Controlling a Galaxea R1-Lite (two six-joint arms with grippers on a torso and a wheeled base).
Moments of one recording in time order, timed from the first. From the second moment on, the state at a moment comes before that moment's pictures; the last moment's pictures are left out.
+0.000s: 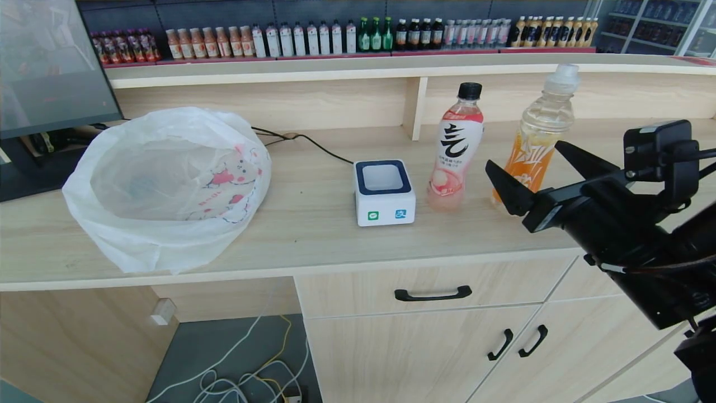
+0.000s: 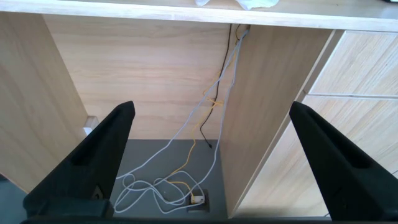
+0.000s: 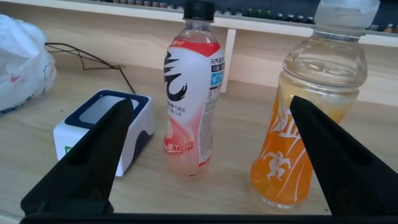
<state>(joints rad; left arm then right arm) 0.00 0.00 0.00 0.00 0.00 0.00 0.47 1.62 -0.51 -1.47 -0.14 -0.21</state>
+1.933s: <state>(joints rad) 0.00 0.00 0.00 0.00 0.00 0.00 0.54 1.76 -0.74 -1.27 -0.25 -0.13</state>
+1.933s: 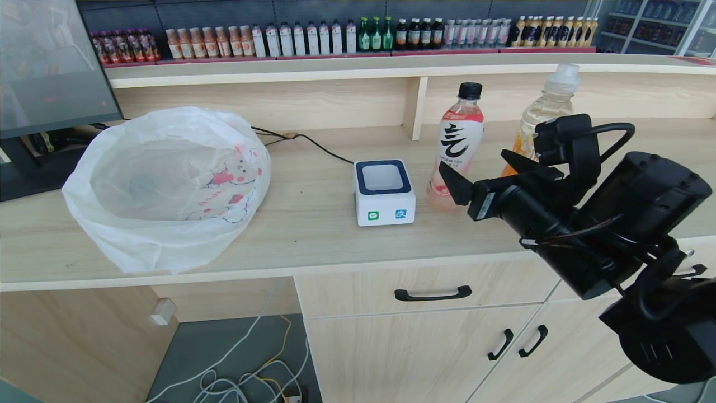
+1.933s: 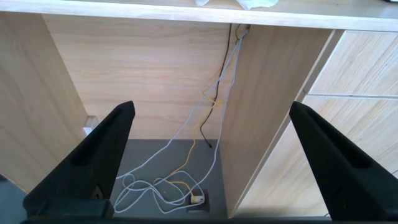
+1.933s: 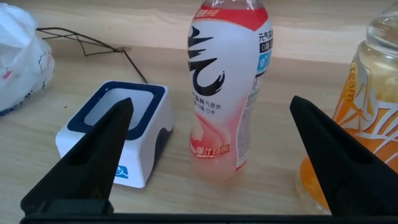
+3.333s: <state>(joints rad) 0.00 0.00 0.00 0.00 0.00 0.00 0.45 1.95 -1.03 -1.12 -0.21 -0.08</state>
